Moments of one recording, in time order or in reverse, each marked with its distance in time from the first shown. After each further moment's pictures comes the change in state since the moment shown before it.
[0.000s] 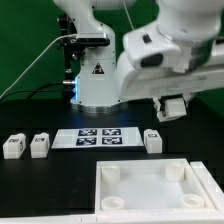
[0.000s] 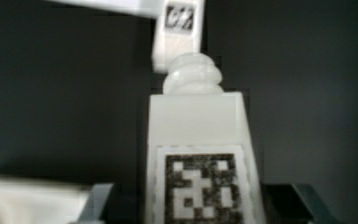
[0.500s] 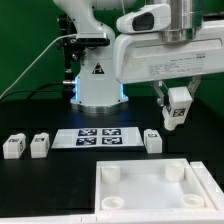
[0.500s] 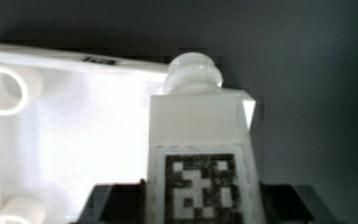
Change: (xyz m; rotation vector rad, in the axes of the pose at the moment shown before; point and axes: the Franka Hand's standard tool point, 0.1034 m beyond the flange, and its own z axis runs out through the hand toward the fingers) arm 0.018 -0.002 -0.014 -0.011 0.454 -0.020
